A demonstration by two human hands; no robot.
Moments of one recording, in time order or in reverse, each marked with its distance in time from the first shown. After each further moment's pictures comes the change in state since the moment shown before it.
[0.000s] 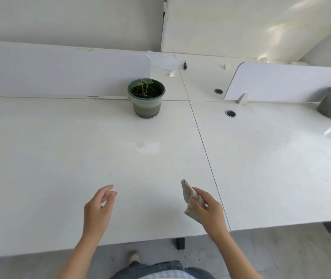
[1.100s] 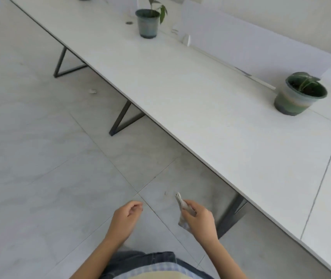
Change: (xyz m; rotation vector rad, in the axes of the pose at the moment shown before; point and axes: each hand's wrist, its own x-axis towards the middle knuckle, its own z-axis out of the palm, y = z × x) left_hand -0.333 -0.092 -0.044 -0.138 0.397 -0.493; right_hand -0.172 0.078 0.068 -0.701 -0.833 -0.253
